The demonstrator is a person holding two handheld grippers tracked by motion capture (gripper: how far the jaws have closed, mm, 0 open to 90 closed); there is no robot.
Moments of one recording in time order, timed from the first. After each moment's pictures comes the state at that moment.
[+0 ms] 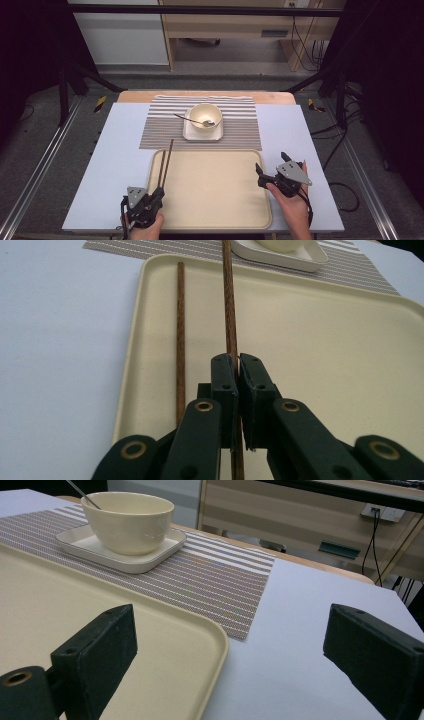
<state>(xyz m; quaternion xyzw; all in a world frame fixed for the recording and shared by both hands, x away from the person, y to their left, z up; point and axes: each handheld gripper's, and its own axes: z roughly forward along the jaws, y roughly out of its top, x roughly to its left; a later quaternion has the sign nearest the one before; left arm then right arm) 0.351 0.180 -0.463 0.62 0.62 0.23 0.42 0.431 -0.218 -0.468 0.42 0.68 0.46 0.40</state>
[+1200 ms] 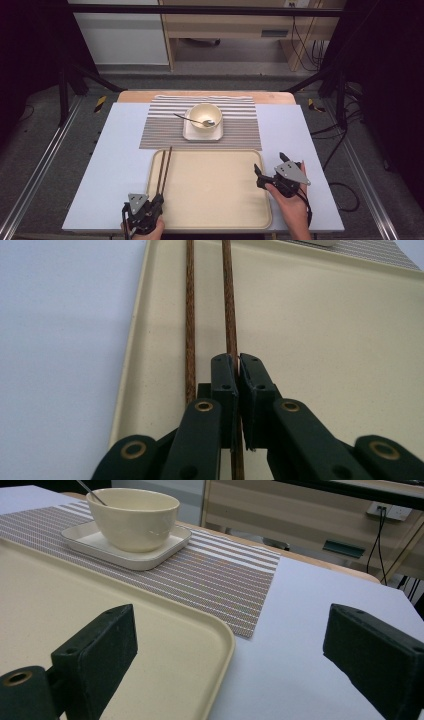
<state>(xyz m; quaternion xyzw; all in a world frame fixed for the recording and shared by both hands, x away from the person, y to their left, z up) 0.342 0.177 -0.480 0.63 0.63 0.23 0.41 0.431 -0.215 -0.469 0.42 0.68 0.46 0.39</state>
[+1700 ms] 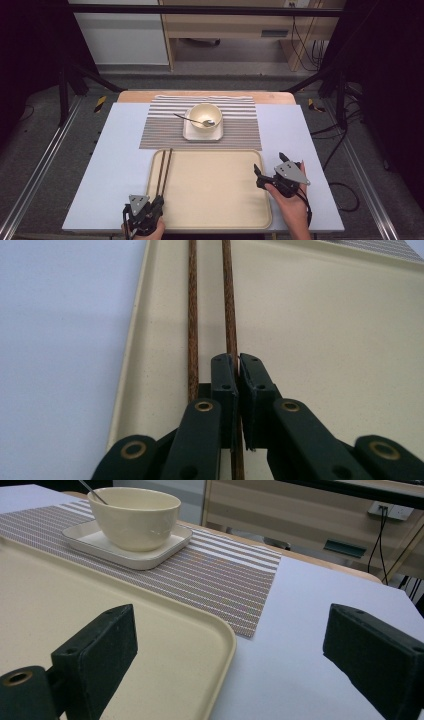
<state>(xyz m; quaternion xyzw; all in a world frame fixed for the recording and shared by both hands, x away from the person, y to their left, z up) 0.340 0.177 -0.484 0.63 0.63 0.23 0.40 0.431 -0.215 -0.469 0.42 0.68 0.46 0.39</state>
